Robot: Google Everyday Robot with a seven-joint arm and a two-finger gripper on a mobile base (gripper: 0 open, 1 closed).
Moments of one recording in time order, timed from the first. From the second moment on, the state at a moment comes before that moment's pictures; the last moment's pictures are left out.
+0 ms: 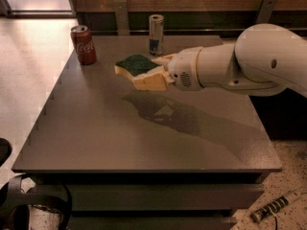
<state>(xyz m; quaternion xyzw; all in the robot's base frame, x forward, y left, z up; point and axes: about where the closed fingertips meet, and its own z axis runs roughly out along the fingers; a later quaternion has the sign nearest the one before) 0.560 0.002 0.911 -0.42 0.73 0.27 0.47</state>
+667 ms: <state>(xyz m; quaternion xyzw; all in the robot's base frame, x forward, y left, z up) 0.620 0.038 0.906 -0.47 0.70 0.27 0.47</state>
